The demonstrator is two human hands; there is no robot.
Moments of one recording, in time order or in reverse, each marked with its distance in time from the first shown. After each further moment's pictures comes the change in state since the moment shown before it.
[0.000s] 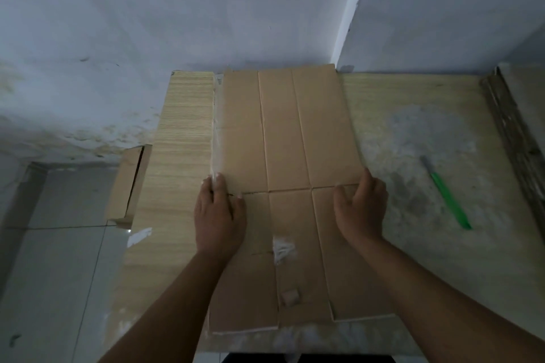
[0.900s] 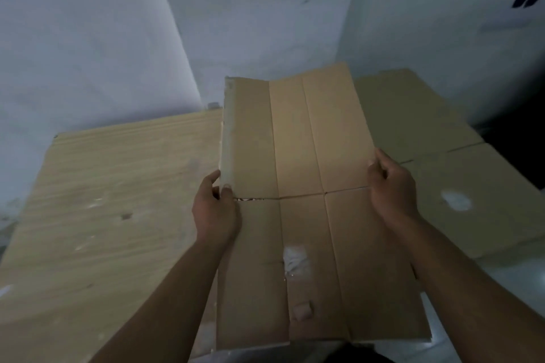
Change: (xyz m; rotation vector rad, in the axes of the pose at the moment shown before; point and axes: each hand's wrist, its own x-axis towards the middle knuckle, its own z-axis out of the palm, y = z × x) left_hand -0.088 0.271 0.079 -0.548 0.022 -0.024; right_hand 0.080 0.232 -0.253 0.323 0.222 0.032
